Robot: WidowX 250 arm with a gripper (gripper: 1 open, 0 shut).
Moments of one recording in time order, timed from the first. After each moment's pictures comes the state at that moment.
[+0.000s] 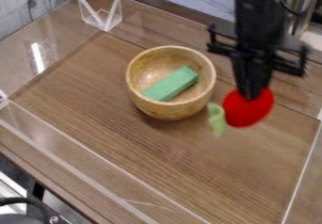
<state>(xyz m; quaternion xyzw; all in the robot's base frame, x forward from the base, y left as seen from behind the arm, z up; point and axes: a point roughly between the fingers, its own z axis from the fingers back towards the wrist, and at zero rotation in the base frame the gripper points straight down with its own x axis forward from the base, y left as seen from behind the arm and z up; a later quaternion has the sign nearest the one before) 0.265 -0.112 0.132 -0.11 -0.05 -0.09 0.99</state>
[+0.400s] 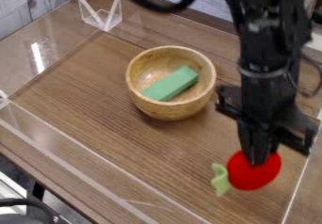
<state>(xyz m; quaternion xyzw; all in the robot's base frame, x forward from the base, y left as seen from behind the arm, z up) 0.227 -0.136 0.090 -0.12 -0.04 -0.14 0.98</state>
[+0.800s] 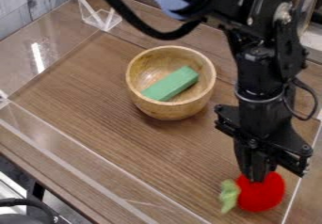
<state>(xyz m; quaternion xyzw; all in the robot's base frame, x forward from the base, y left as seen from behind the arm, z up) 0.225 -0.136 0.071 -0.12 -0.04 -0.13 0.98</state>
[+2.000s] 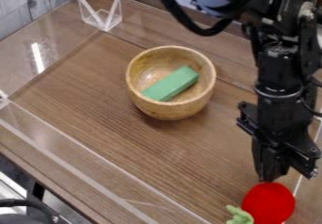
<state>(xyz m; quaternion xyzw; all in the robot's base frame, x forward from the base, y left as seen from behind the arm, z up) 0.237 -0.146 0.063 -0.13 0.00 -0.26 0.96</state>
